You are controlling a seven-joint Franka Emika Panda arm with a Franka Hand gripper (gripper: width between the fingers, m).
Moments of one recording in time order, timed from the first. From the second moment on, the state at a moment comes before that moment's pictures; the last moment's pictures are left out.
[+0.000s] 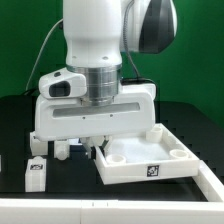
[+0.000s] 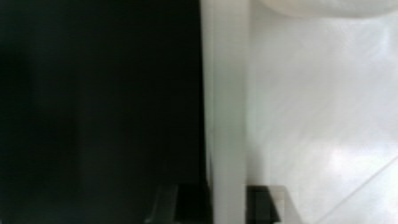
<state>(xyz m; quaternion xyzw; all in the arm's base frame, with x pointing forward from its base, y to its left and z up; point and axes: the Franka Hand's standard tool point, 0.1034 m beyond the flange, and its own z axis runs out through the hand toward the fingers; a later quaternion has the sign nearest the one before) 0.549 -0.041 0.035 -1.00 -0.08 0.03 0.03</state>
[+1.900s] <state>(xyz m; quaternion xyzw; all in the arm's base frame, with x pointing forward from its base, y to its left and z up) 0.590 -0.022 0.010 -1.00 0.06 0.01 0.01</state>
